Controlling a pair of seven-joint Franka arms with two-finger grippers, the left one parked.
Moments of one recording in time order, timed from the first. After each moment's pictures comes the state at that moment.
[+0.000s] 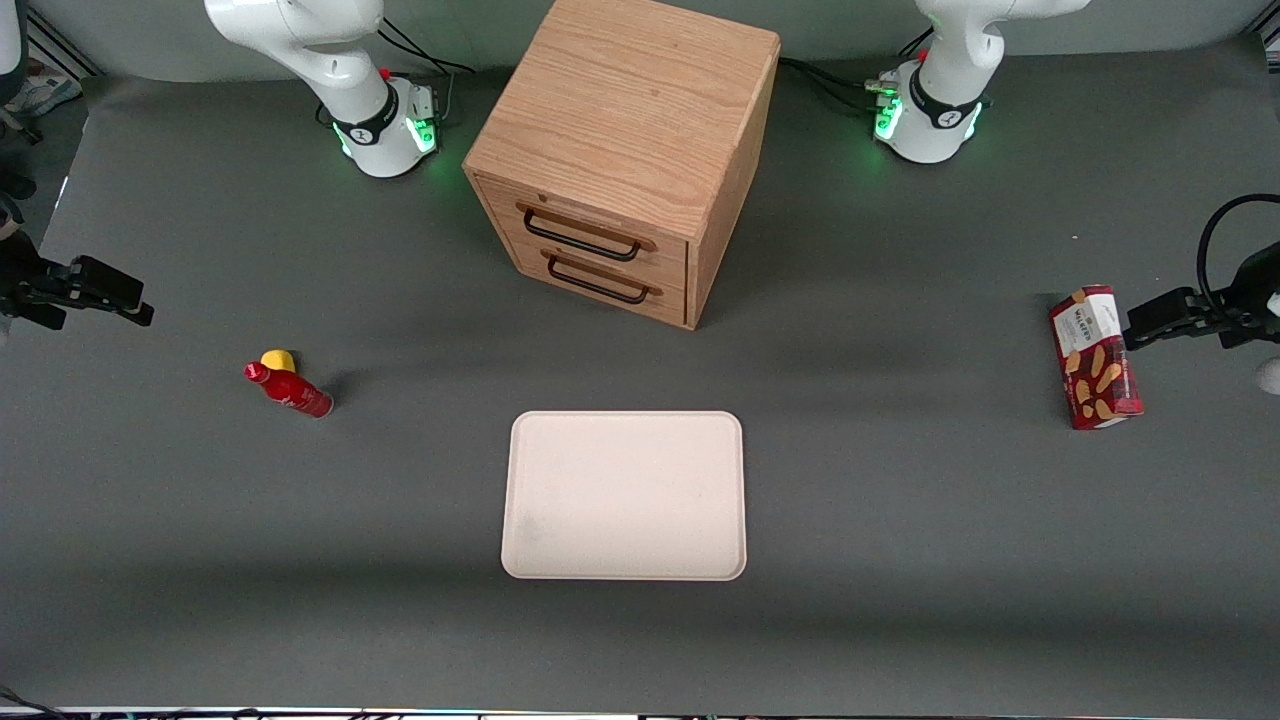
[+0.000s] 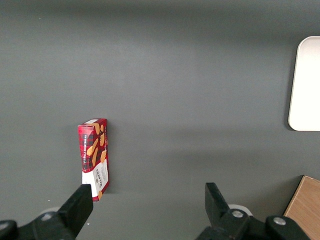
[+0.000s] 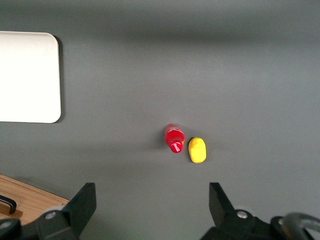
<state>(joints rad) 0.04 0.06 -0.08 -1.49 -0.01 1.56 -0.05</state>
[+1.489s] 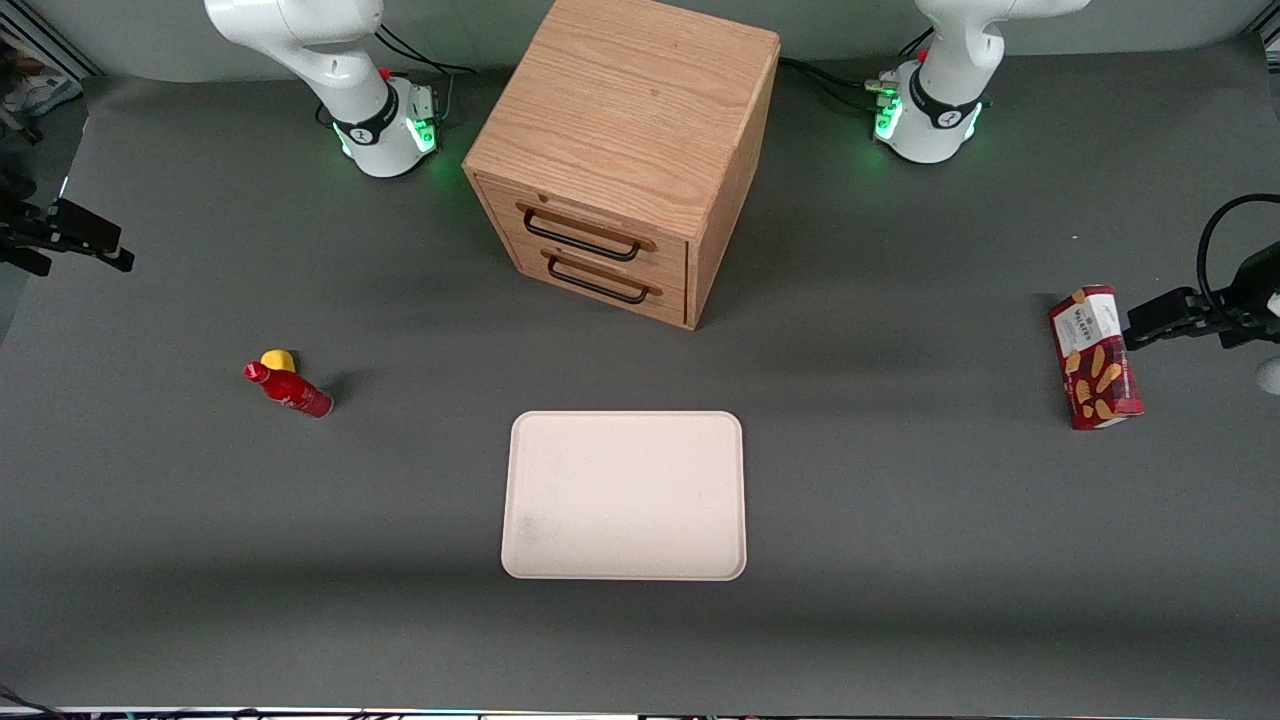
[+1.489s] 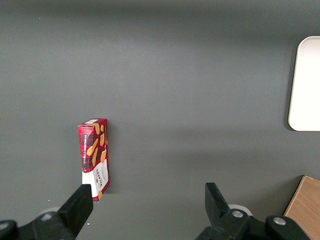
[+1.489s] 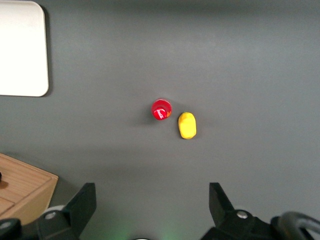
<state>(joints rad) 0.03 -0.13 -0.16 -1.73 -0.03 1.58 -0.15</state>
